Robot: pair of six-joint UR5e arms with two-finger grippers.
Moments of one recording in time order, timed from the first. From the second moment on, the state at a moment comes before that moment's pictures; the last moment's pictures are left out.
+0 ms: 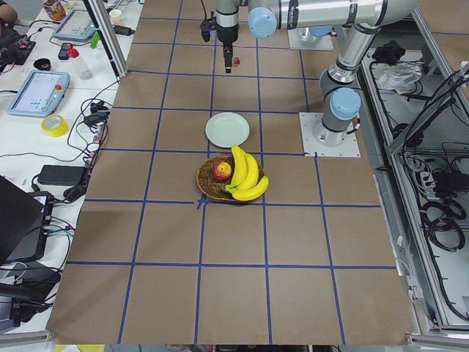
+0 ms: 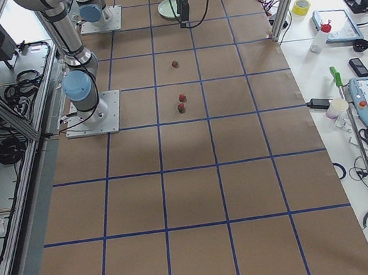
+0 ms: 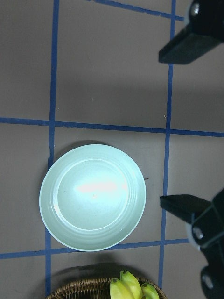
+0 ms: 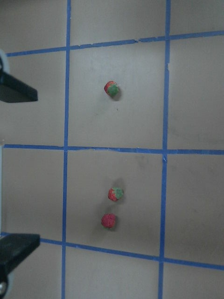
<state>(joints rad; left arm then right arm) -1.56 -1.53 -1.72 -1.48 1.61 -0.04 1.55 -1.53 1.43 -1.35 -1.56 -0.05</state>
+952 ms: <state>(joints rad) -1.55 -1.52 -1.72 -1.49 1.61 -0.04 1.83 -1.29 1.89 -2.21 -1.58 0.33</state>
